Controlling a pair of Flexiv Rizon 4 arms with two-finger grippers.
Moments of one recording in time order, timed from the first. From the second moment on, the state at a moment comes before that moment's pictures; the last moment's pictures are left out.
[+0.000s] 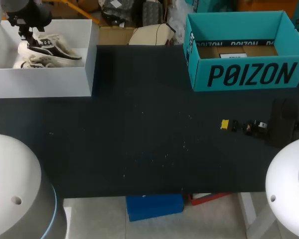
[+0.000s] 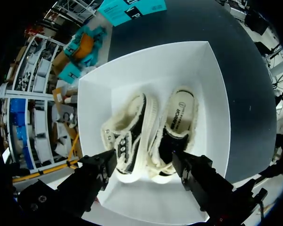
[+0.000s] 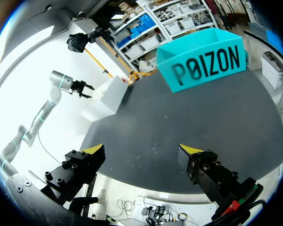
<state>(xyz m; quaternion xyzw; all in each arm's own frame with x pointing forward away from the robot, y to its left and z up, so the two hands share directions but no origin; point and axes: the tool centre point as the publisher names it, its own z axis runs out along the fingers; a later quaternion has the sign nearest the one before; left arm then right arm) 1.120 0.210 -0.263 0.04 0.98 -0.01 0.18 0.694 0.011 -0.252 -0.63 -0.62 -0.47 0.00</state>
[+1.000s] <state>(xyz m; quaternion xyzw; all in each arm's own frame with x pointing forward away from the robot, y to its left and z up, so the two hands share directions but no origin) 1.120 0.210 -0.263 0.04 0.98 -0.01 0.18 0.694 0.011 -0.252 -0.63 -0.62 -0.47 0.00</state>
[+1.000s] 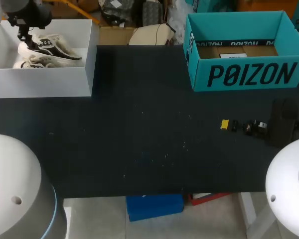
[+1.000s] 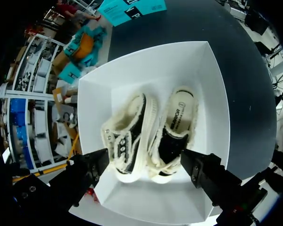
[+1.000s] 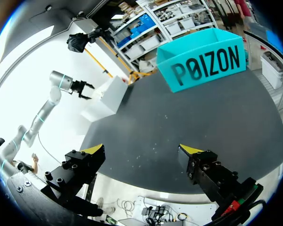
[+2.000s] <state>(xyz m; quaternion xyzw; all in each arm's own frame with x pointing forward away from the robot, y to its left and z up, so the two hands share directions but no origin) 1.146 0.234 -0.270 0.05 0.99 0.01 0.16 0.694 0.011 -0.252 -0.63 -0.62 -0.47 0.00</state>
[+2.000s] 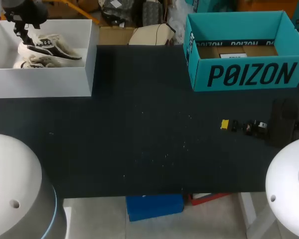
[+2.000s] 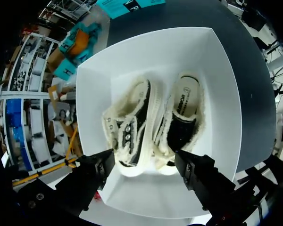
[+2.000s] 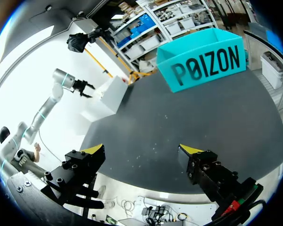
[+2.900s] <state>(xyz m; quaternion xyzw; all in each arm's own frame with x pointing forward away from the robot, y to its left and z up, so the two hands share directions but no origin) 1.200 0.218 -0.314 0.20 0.97 0.07 0.08 0.694 0.011 -0.252 -0.63 -0.62 -0.47 0.00</state>
